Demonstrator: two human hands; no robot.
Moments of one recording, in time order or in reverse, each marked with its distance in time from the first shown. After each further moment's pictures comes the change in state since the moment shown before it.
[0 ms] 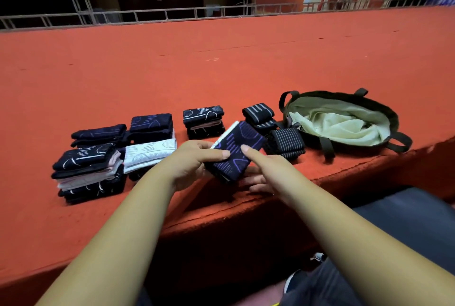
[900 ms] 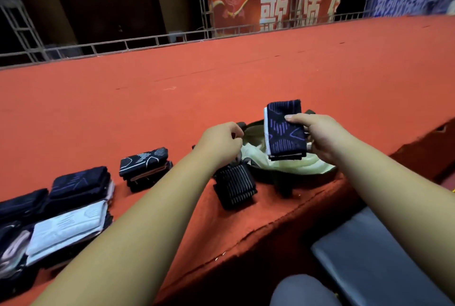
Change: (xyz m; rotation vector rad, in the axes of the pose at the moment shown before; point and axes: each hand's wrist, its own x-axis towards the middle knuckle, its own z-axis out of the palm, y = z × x) left_hand 0.176 0.105 0.156 1.033 0.225 0.274; right_hand 0.050 -0.109 -0.251 0.141 0.356 -0.222
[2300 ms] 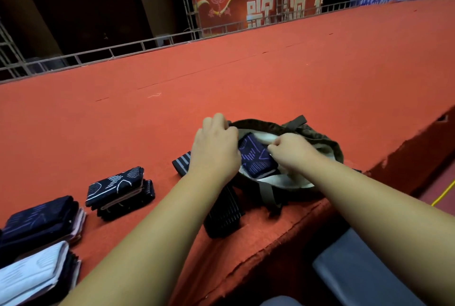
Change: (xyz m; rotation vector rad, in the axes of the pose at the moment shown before) left_hand 0.039 0.022 0.043 0.511 0.297 0.267; right_hand 0.067 0.051 0.000 -1.127 0.053 -0.084
